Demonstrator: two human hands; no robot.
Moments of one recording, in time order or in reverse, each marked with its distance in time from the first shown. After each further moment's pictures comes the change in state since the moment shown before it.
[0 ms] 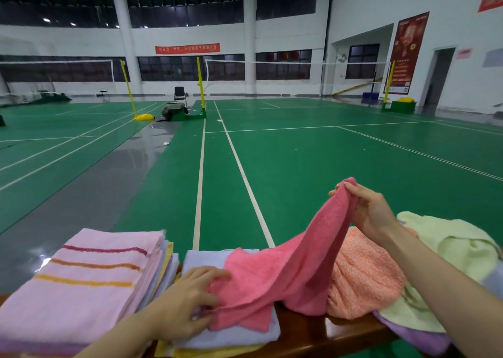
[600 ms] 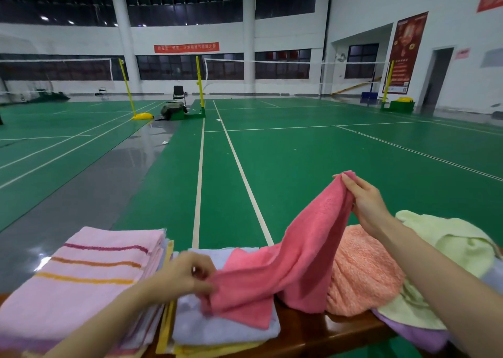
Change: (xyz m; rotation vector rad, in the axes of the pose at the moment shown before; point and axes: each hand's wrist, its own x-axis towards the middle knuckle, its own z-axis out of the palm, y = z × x) left_hand 0.017 0.004 -0.047 -0.570 -0.023 -0.301; right_hand 0.024 0.008 -0.001 -0.128 0.233 -0.100
